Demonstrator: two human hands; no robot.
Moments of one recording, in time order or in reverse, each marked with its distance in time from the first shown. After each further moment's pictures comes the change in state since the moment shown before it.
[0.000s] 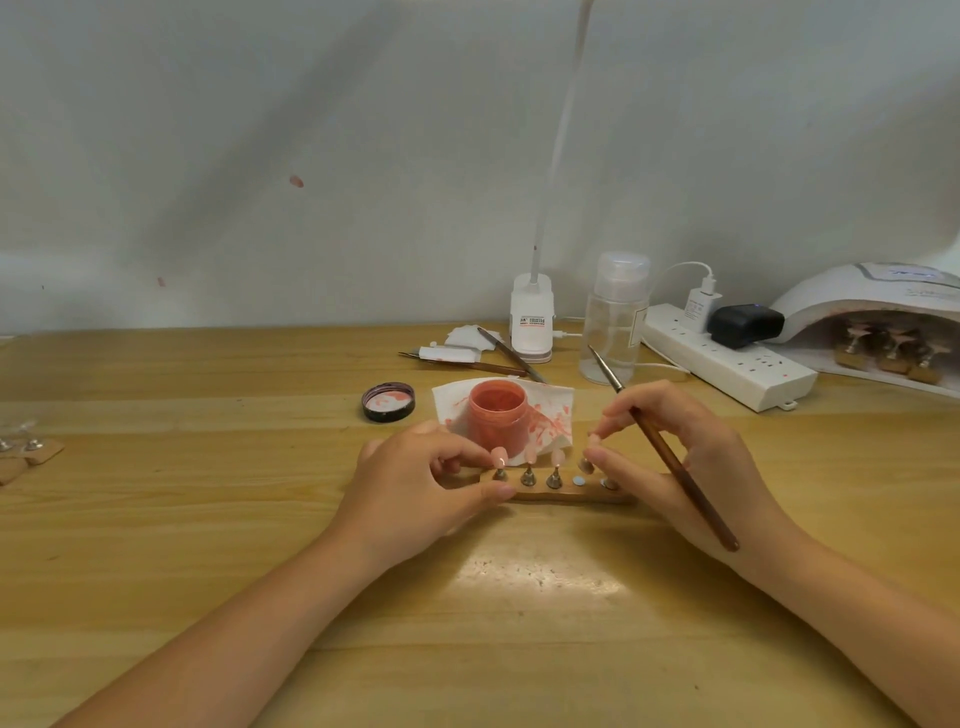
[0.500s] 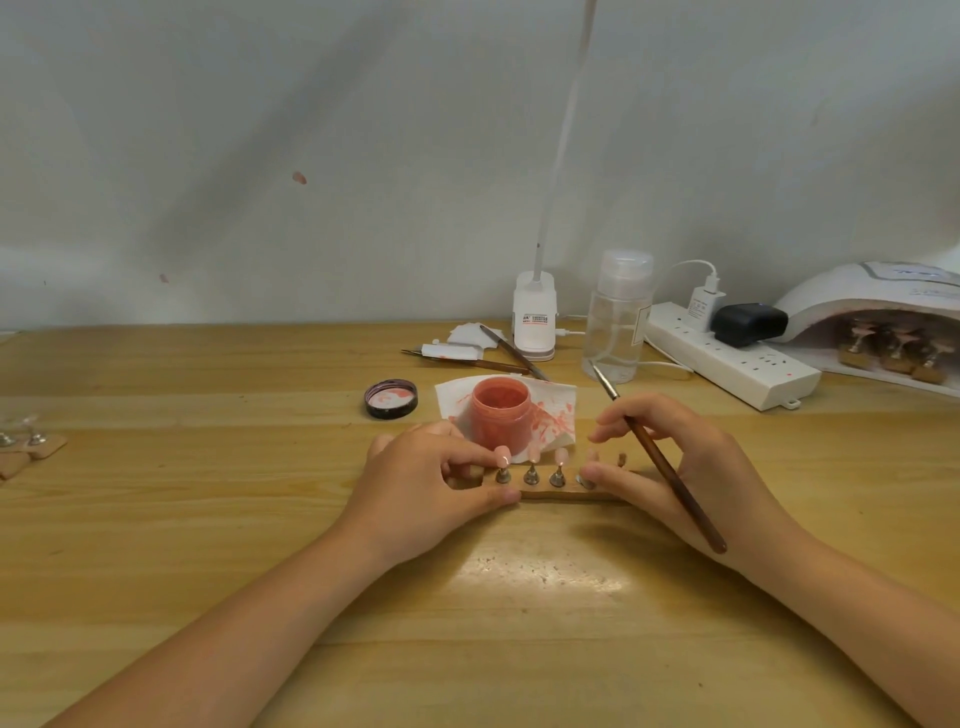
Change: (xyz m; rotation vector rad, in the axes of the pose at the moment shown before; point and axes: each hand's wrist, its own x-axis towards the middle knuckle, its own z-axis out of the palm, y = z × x) left_hand 0.000 0.003 0.001 0.014 -0.050 0.033; right_hand -0.003 0.006 0.000 -0.056 -0.068 -0.026
